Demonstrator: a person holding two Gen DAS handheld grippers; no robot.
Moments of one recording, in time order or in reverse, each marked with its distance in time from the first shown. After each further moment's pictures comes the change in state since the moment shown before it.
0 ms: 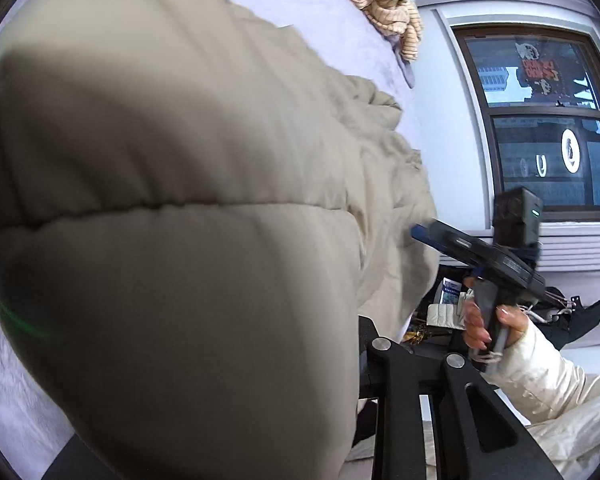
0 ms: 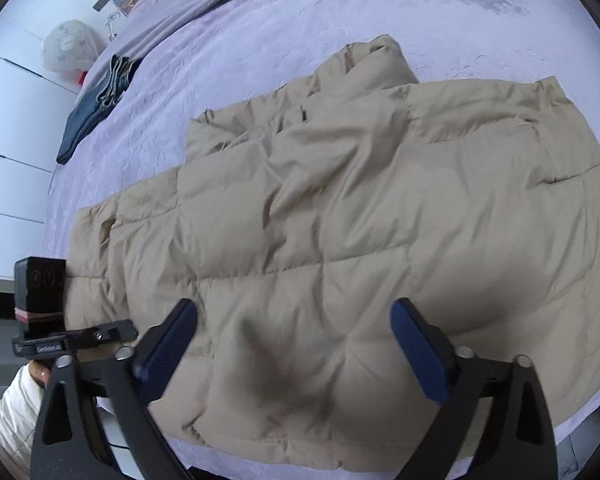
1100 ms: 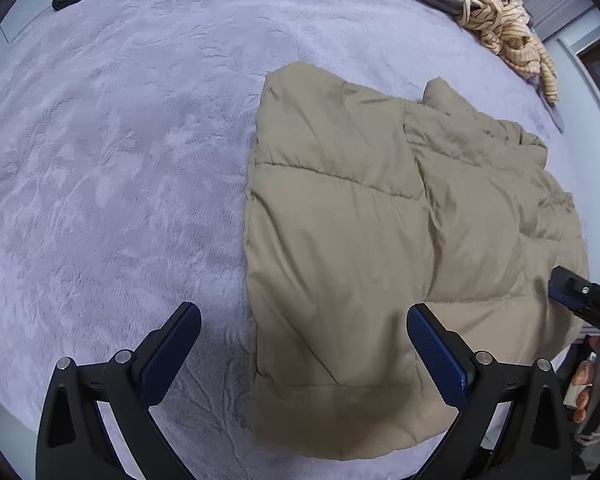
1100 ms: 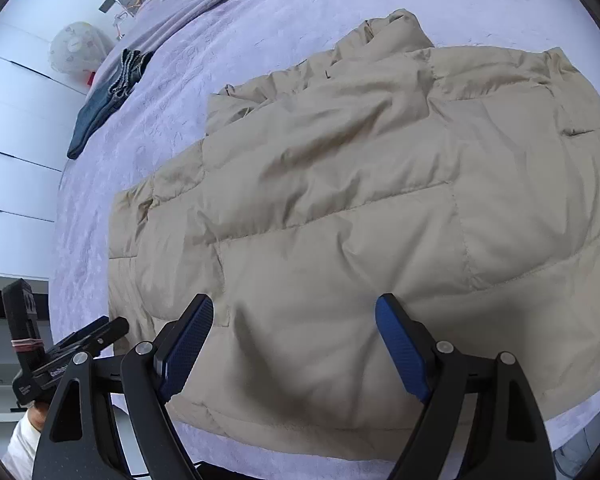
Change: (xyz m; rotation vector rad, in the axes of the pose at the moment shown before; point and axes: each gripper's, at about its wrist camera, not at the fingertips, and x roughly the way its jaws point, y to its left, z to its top) left arm -0.051 0.008 -0.052 -0.127 -0.250 0.658; right arm 0.012 0.018 -0.030 -0.005 0.009 0.035
